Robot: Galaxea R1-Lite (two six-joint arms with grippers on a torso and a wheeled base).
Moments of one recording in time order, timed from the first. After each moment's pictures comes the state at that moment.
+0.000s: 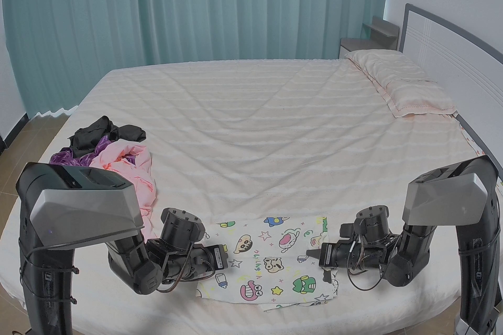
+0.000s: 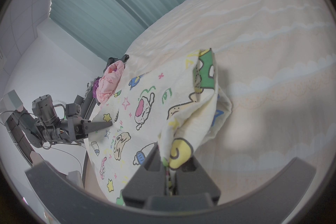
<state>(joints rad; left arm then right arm) -0.51 2.31 -0.62 -0.93 -0.09 -0.65 0.44 2.41 -0.55 -1.23 0.30 0.55</state>
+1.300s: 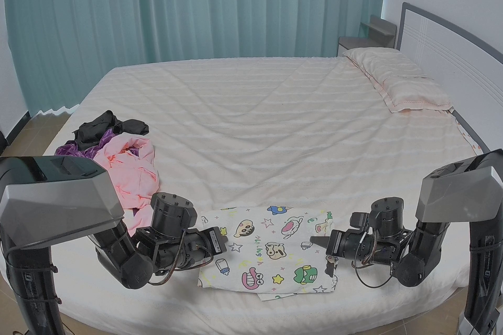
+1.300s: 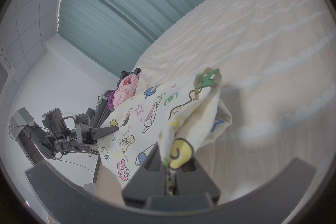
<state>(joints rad) -0.51 2.20 -0.62 -0.93 -0.08 -0.72 0.44 2.33 -0.48 -1.36 0.31 0.64</state>
